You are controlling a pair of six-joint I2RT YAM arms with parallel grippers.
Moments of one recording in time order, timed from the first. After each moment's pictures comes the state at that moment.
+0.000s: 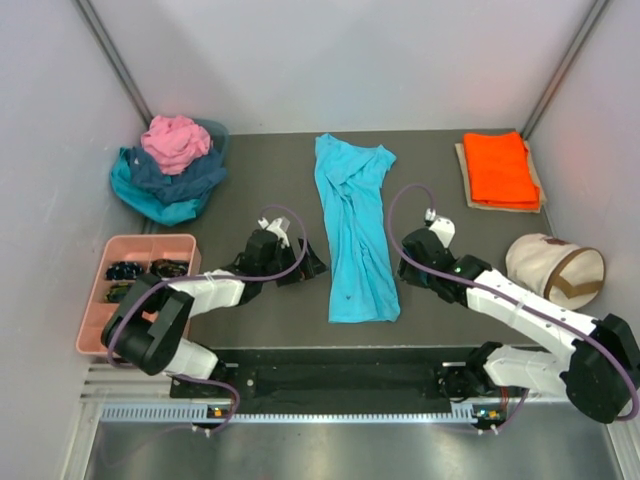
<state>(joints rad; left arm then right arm) -0.50 1.45 0.51 0.29 0.29 -0.75 0.69 1.12 0.71 -0.49 0.38 0.82</state>
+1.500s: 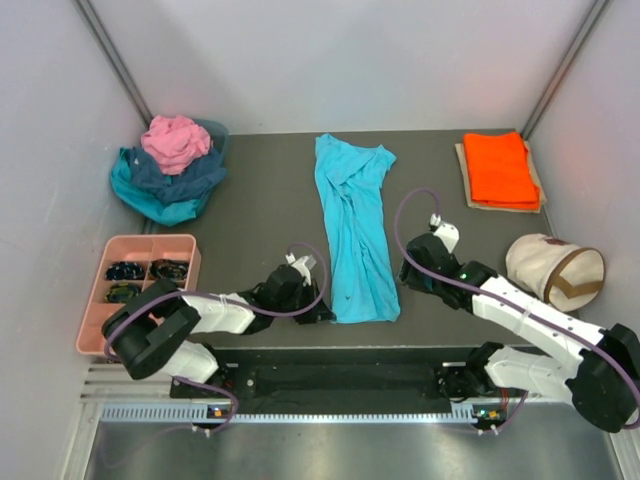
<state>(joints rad) -0.81 1.43 0.35 0.40 0.29 -0.91 0.69 1.06 0.66 -0.50 0.34 0.85</state>
